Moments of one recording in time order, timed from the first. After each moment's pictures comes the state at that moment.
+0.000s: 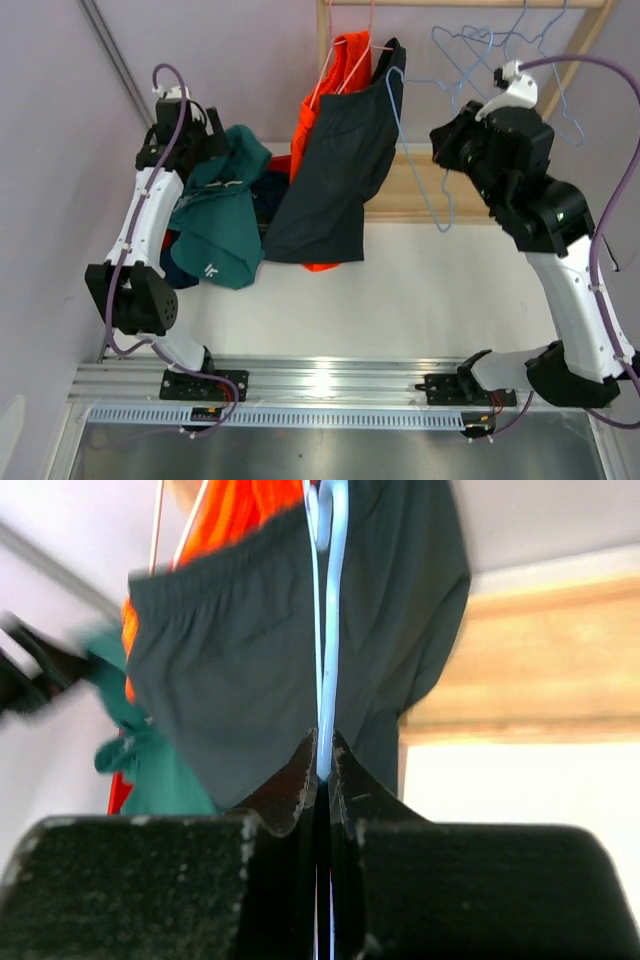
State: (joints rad) left arm -0.03 1.66 1.75 -0.58 -0.15 -0.25; right arm 0.60 1.28 1.94 -0.83 0.41 0.48
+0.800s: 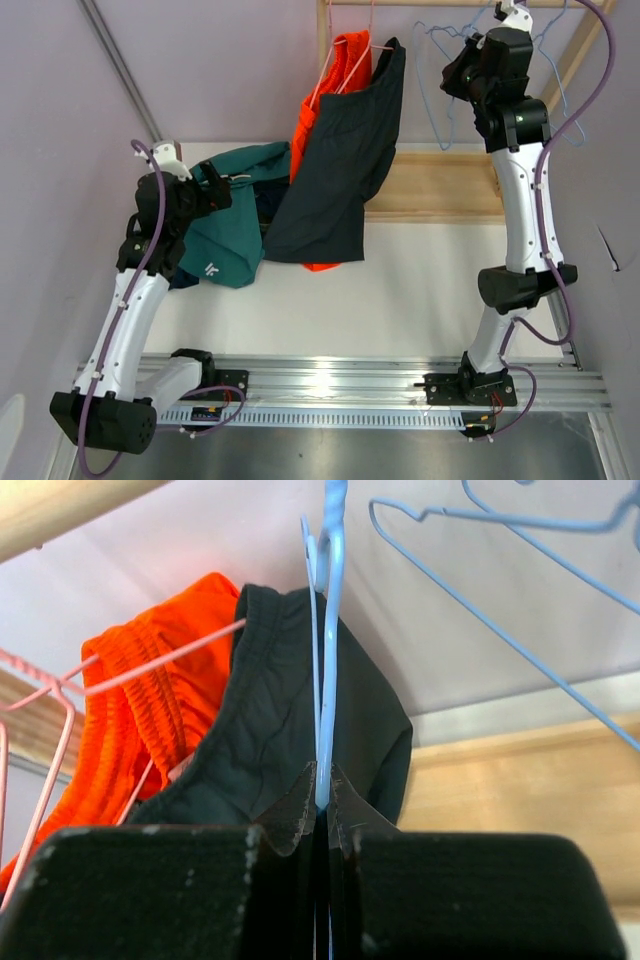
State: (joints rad) left arm -0.10 0.99 1.09 -0.37 -0.09 -0.31; right arm 0.22 1.86 2.49 -0.79 0.16 0.40
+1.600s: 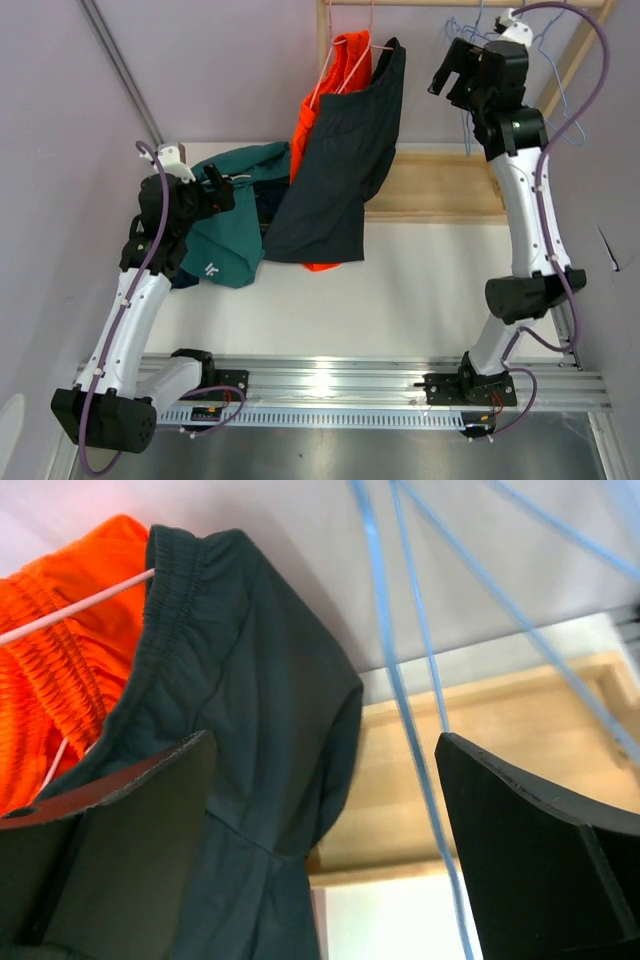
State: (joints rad) left arm -0.10 1.00 1.04 -0.34 -0.05 -0.30; right arm 0.20 1.81 2.31 -0.69 0.23 0.36
